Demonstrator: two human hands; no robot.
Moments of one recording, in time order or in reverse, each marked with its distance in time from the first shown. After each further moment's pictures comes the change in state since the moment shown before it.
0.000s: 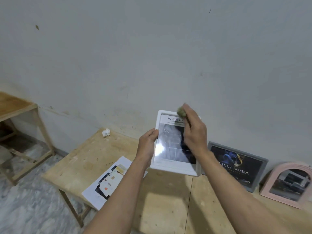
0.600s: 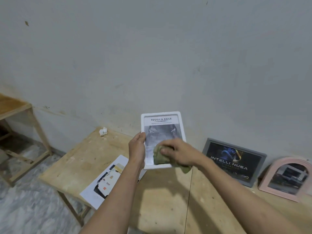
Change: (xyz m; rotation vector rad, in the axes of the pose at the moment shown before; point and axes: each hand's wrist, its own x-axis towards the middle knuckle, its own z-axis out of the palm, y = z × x) left_hand 0.008 -0.022 -0.016 -0.060 0.199 -0.041; right_hand -0.032 -0.010 -0.002 0.126 -0.913 0.194
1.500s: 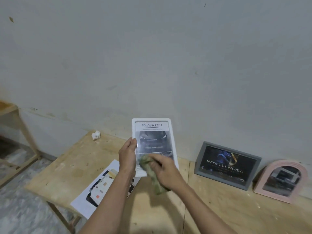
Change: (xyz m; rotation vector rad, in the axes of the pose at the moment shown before) left_hand 0.021 -0.011 -0.012 -0.065 0.056 0.004; right_hand 0.008 0.004 0.075 0.293 0.353 0.007
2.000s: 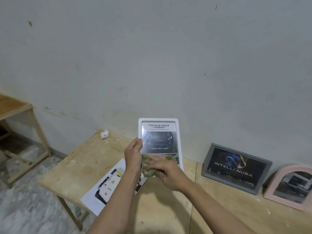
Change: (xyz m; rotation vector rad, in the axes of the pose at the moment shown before) left_hand 0.001 -0.002 -0.016 -0.006 0.007 0.022; right_hand 0.013 0.032 0.004 -0.319 -0.293 -0.217
